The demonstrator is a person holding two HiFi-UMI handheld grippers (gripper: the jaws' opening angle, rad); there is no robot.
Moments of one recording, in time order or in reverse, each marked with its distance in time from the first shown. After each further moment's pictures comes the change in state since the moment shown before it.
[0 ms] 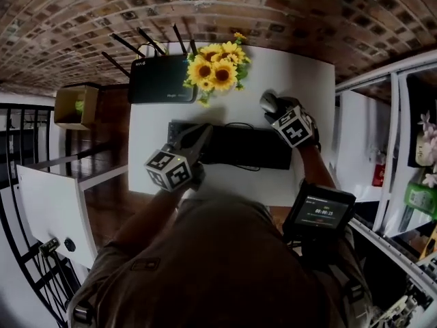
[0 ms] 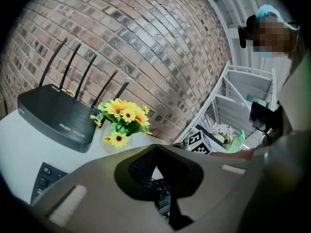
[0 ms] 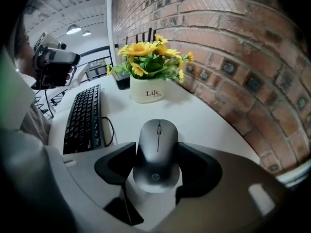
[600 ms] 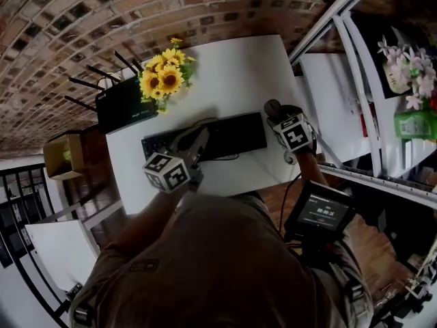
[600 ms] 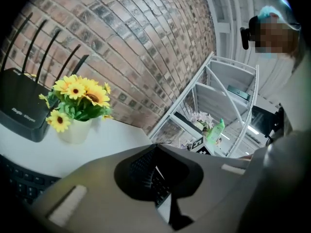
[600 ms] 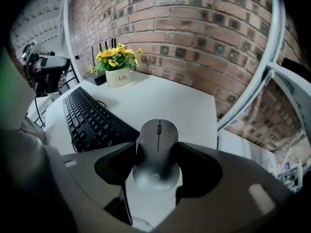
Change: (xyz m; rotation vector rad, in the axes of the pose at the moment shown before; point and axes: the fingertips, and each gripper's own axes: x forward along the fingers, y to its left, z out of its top) left arm 0.042 -0.080 -0.038 0.061 0.152 -0.232; right arm -0.093 -0.006 -0.140 0.423 0.029 -0.248
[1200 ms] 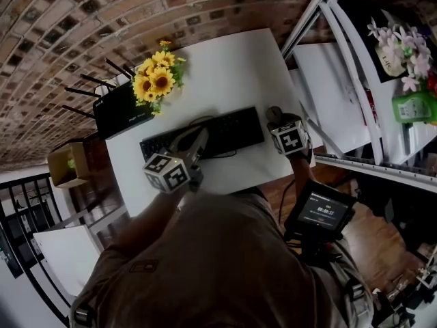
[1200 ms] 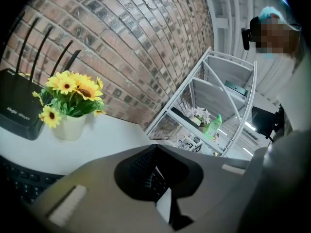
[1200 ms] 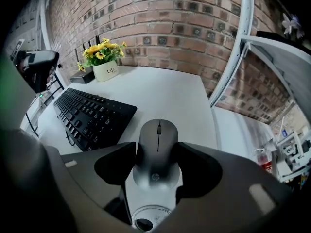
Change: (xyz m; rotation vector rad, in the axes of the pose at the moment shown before) left arm 0.008 -0.017 -0.011 0.026 0.045 -0.023; right arm 0.004 0.004 -0.064 0.202 0.054 -0.069
